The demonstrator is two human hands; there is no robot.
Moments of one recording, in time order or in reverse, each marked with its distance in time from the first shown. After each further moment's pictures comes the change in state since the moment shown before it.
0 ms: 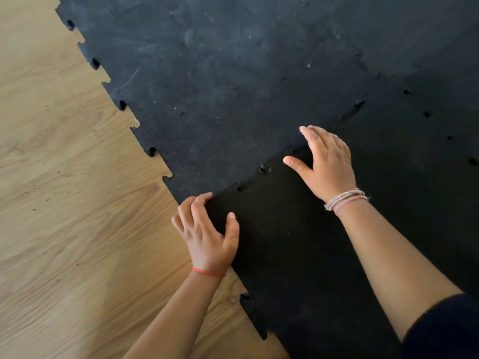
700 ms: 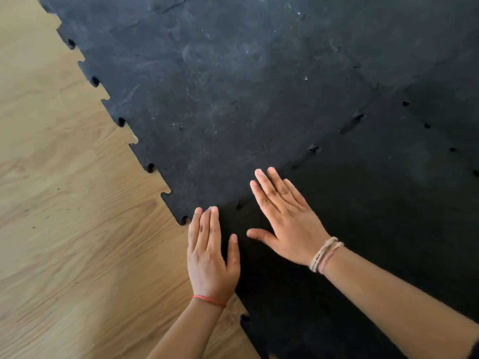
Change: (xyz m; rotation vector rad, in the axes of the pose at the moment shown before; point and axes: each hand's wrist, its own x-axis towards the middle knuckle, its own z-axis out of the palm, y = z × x) left_hand -0.010 -0.006 0.007 0.147 -0.100 0.187; right_hand -0.048 -0.046 0.011 -0.153 -0.263 -0.379
